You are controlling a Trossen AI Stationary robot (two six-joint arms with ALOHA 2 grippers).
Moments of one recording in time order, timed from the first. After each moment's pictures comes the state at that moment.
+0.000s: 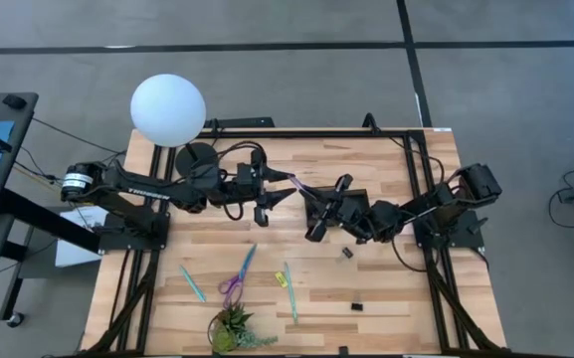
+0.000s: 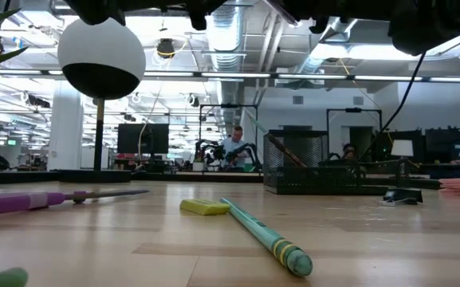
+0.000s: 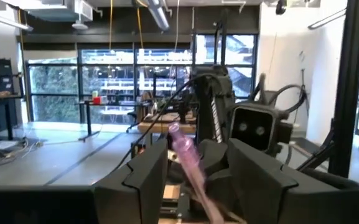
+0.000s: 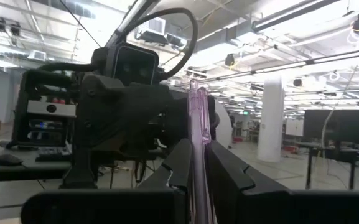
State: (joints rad) left arm 0.03 1.43 0.82 0.90 -0.03 0.00; right arm 0.24 1.66 0.68 1.47 0.63 -0.45
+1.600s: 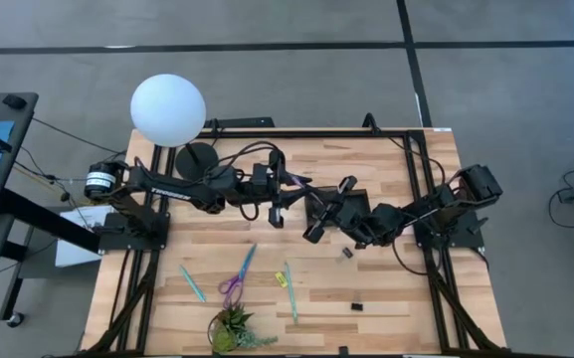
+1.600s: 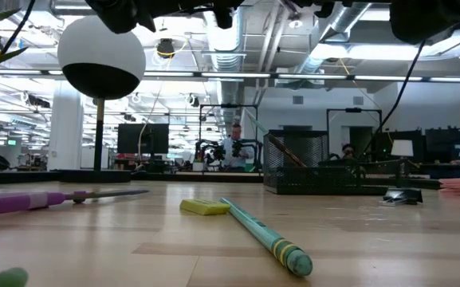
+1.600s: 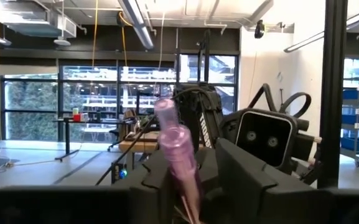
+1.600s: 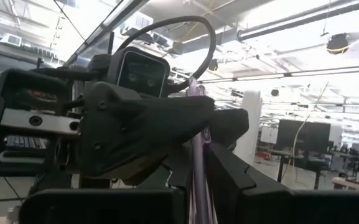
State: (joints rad) left arm 0.04 1.61 0.94 1.04 0.05 -0.03; right arm 0.29 1.66 0.74 1.49 0.73 -0.63
